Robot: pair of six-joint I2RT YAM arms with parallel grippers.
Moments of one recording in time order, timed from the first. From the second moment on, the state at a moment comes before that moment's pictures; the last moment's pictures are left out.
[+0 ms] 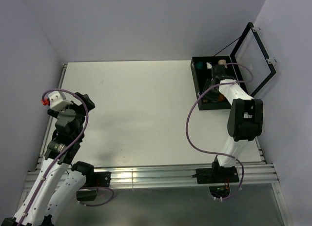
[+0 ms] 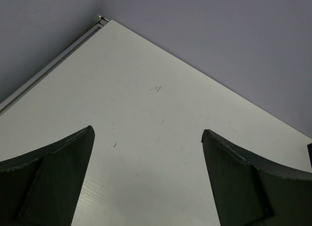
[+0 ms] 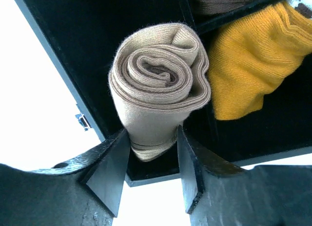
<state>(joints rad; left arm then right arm) -0.33 0.57 0.69 -0.24 -0.66 -0.47 -0.02 1.79 1.31 -0.62 0.01 0.38</state>
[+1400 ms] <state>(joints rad) -0.33 0.57 0.69 -0.24 -0.65 -0.46 0.01 1.80 1.33 -0.51 0.21 0.46</state>
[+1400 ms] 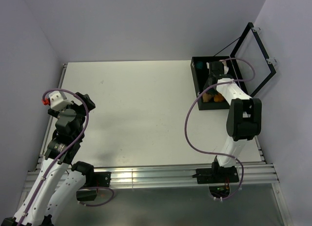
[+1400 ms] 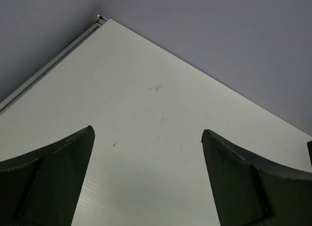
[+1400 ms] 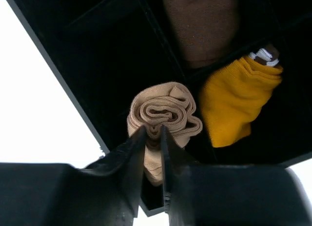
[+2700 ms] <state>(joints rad) -0.33 0.58 0.69 -0.24 -0.63 -0.46 -0.06 1.94 1.41 -0.55 0.04 0.45</state>
